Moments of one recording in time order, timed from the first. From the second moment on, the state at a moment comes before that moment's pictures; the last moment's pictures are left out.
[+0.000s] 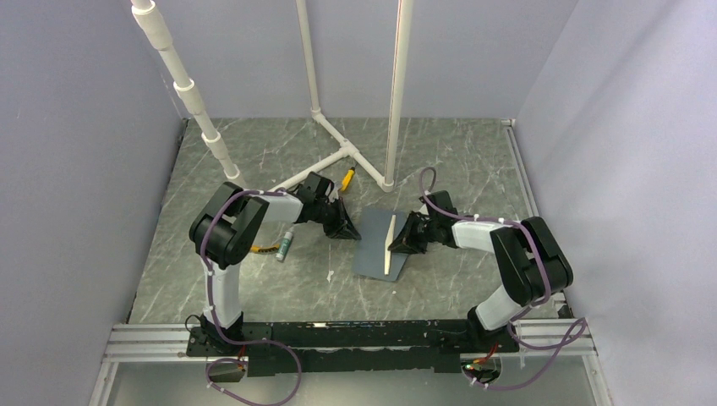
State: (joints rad) left arm -0.54 1.98 1.04 -0.02 0.63 -0.91; right arm 0.35 1.58 0.61 -0.01 -0.50 0.80
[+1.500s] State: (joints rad) left arm -0.58 1.90 1.13 -0.25 0.47 -0.78; right arm 0.42 1.45 0.67 -0.13 -0.30 0.82
